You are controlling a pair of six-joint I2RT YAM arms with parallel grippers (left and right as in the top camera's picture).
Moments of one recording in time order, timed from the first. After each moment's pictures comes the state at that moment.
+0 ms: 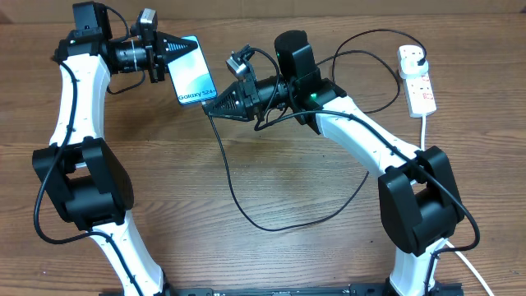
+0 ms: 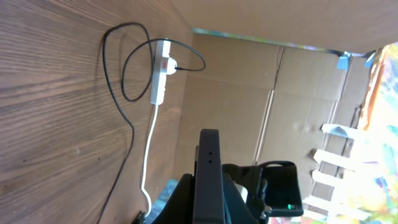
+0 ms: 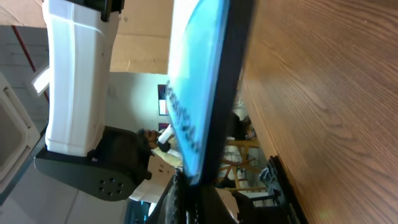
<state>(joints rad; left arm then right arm) 0.18 2.15 1.93 -0.87 1.34 -0.60 0.51 2.00 1.52 0.09 -1.30 1.08</state>
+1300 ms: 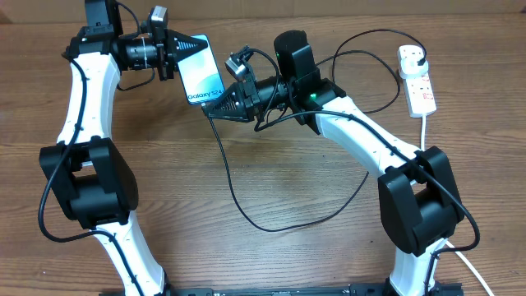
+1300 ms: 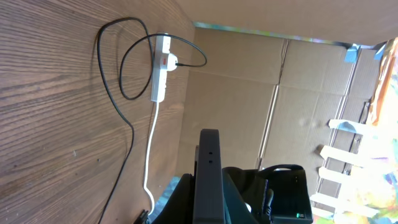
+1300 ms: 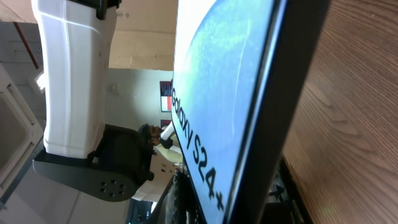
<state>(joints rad) 0.14 2.15 1.93 -0.83 1.32 -0.63 0.51 2.00 1.52 0.10 -1.31 1.09</state>
